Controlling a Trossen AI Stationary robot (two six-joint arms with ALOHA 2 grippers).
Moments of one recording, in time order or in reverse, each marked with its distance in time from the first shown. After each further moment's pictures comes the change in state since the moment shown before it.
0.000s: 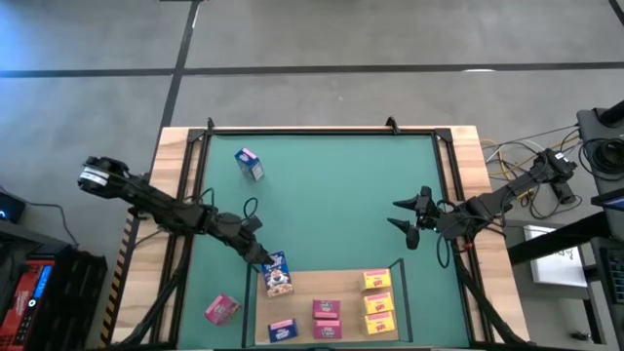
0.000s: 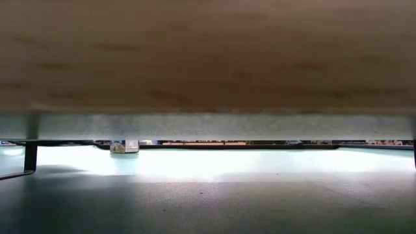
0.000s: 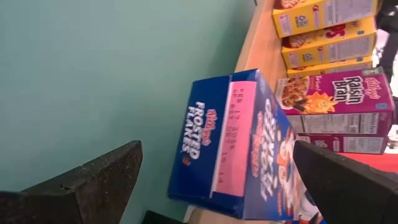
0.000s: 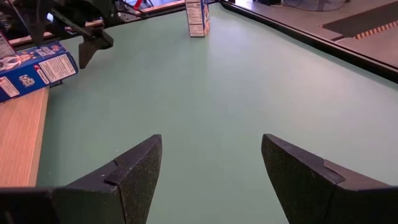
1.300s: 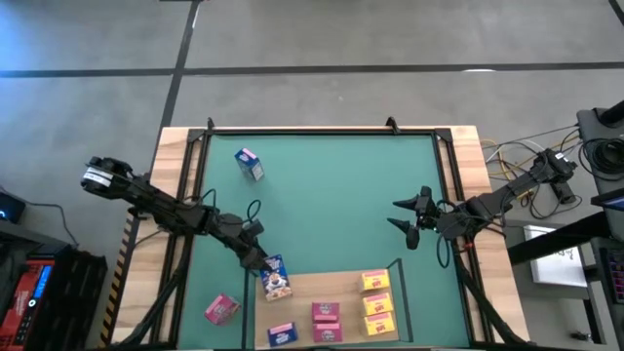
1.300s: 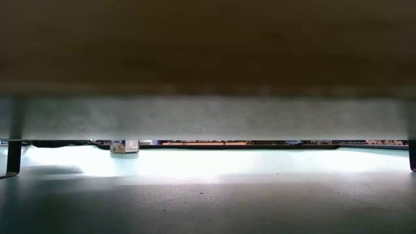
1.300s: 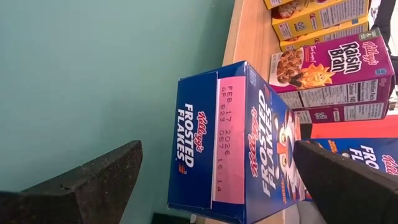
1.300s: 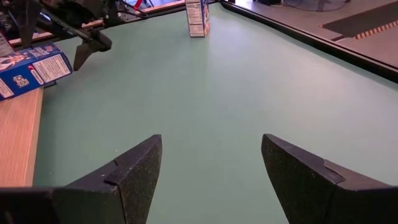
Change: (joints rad) left arm -0.001 0.040 0.000 0.049 0.084 0.110; right arm 0.000 0.000 0.000 0.000 0.000 0.000
